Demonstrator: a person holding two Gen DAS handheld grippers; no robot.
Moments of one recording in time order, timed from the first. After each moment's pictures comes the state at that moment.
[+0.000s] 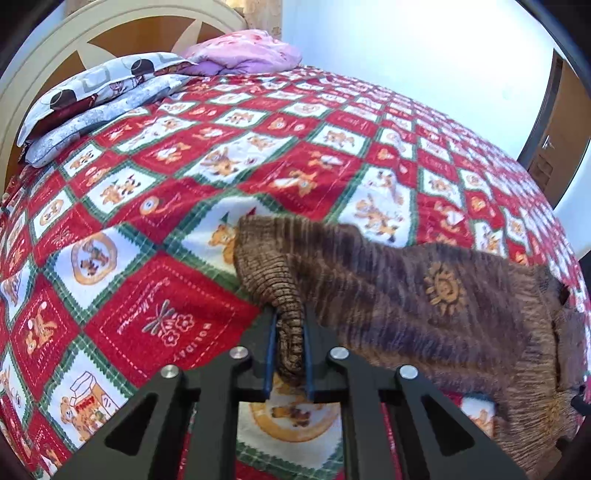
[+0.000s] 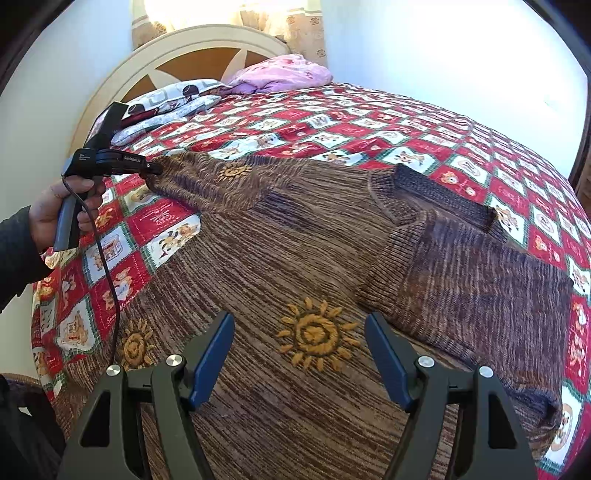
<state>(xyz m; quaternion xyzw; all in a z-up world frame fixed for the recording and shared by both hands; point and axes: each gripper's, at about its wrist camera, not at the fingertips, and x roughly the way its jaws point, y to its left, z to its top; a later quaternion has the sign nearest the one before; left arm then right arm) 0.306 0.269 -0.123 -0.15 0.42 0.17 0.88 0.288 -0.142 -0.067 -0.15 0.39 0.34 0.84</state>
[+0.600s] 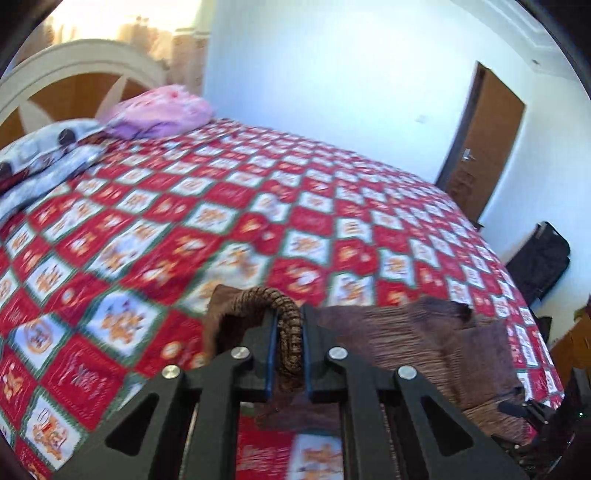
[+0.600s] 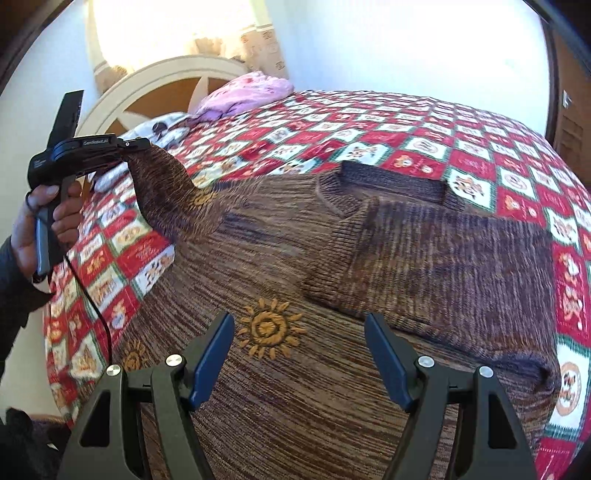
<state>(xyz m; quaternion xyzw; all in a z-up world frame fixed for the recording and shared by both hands) 0.325 0.172 -0.031 -0.14 0.32 0.02 0.94 0.304 -0.193 -0.056 -0.06 0.40 0.30 0.86</state>
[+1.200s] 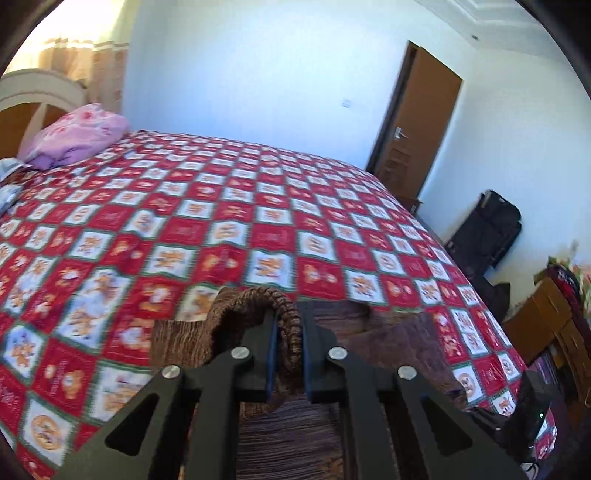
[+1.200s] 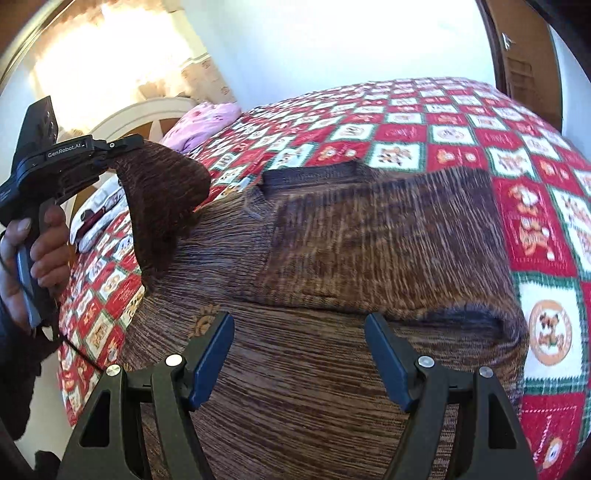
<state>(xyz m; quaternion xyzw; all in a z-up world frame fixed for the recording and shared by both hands) 0.359 0.027 -0.005 -0.11 0.32 -0.09 0.94 0.319 -0.269 -0.065 0.06 0.41 0.25 0.87</state>
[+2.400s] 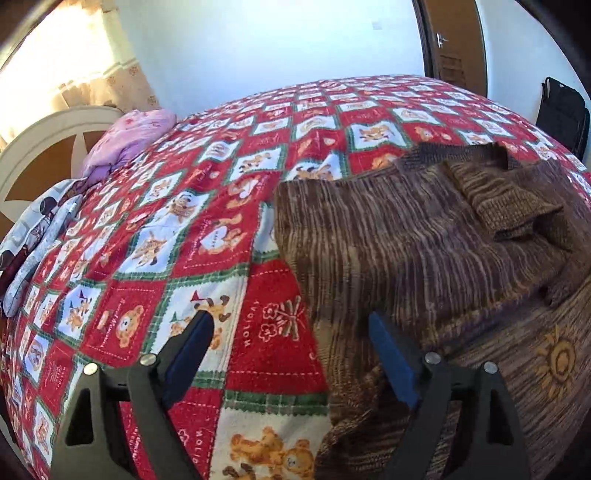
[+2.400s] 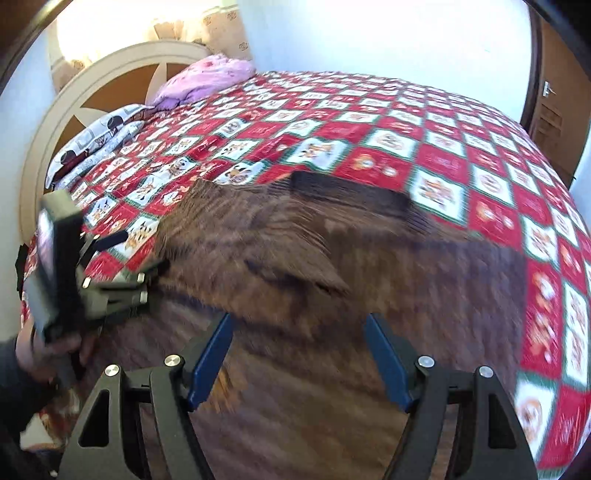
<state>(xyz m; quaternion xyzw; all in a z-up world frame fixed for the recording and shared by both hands) 0.336 0.050 -0.136 0.09 0.40 0.06 0.91 0.376 -0.172 -0.045 -0.09 0.45 0.24 0.86</state>
